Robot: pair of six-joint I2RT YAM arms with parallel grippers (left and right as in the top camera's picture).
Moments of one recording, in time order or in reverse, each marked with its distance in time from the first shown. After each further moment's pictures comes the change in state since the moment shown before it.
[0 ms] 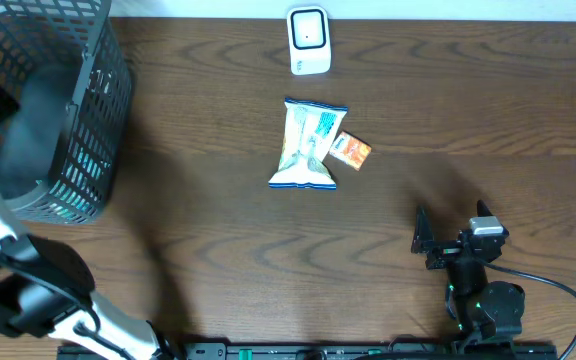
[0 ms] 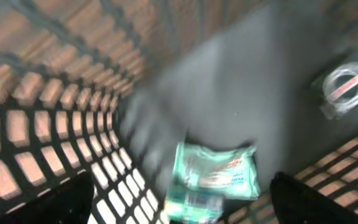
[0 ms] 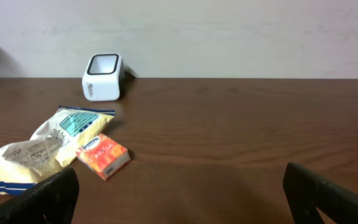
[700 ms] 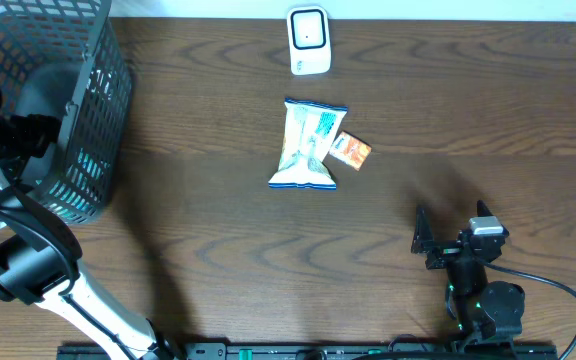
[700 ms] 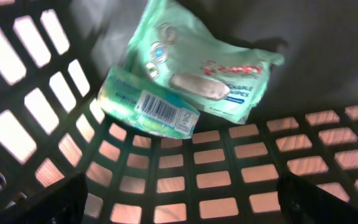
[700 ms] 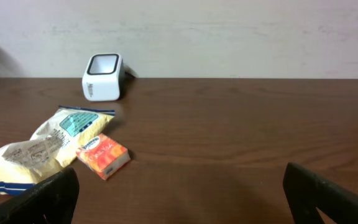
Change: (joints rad) left arm 0.014 0.209 -0.016 -0.290 0.283 -0.444; right arm 0.000 0.000 0.000 0.000 0.000 0.000
